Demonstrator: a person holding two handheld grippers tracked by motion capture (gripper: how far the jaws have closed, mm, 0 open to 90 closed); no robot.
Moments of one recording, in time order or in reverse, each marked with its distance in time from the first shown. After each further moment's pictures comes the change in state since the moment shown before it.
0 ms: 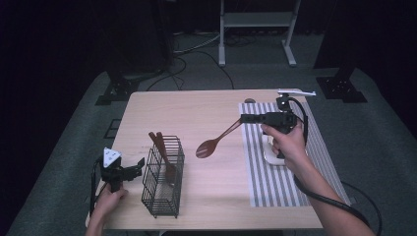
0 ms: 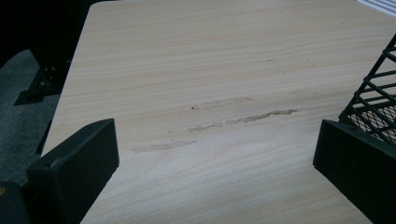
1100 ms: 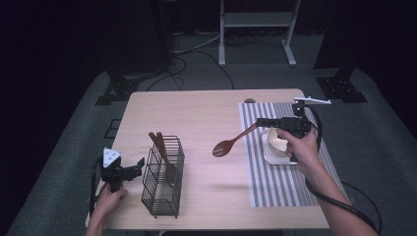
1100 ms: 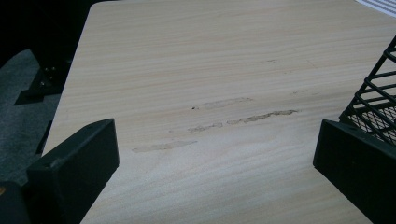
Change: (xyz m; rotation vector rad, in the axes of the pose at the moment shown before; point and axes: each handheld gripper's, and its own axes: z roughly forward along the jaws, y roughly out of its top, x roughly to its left) left arm 0.001 0.000 0.000 0.000 0.001 0.001; right arm -0.046 -0.009 -0.028 -0.045 -0.061 0.059
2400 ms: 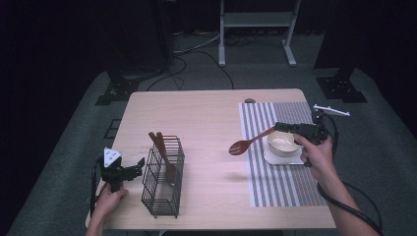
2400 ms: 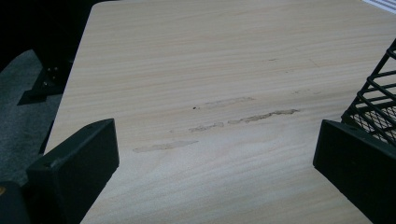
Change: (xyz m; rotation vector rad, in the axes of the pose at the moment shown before) left arm -0.001 0.000 0.001 0.002 0.007 0.007; right arm -0.053 -0.012 -0.036 -0.089 -0.033 0.086
